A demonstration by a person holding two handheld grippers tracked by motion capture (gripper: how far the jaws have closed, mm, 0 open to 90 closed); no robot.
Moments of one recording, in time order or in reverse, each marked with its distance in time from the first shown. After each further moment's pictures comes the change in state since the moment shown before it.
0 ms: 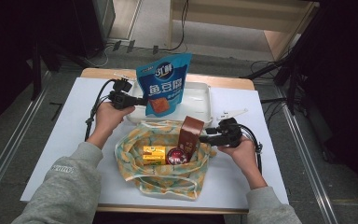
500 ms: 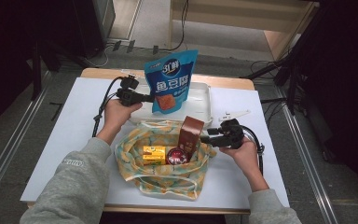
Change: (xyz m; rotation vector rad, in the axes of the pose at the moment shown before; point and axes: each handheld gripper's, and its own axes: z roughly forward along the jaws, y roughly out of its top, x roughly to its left) left arm -0.002 0.014 0.021 -0.031 -0.024 -0.001; right arm 0.001 -0.004 -0.006 -0.009 -0.010 0.003
